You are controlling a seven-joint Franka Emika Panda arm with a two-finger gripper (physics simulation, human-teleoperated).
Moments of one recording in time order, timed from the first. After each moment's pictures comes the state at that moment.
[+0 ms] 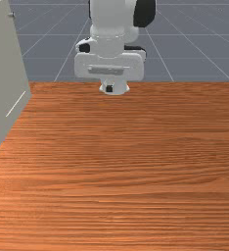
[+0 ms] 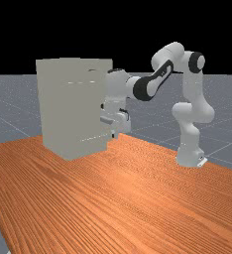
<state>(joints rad) 0.14 0.19 -0.18 -1.89 0.05 2.10 0.90</state>
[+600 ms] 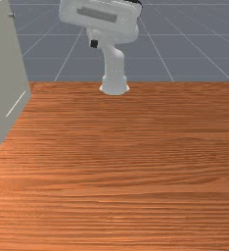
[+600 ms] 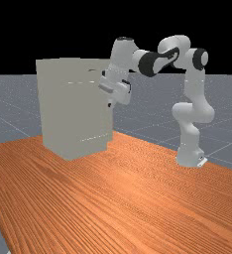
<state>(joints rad) 0.15 0.05 -0.18 -1.77 -0.22 1.91 0.91</state>
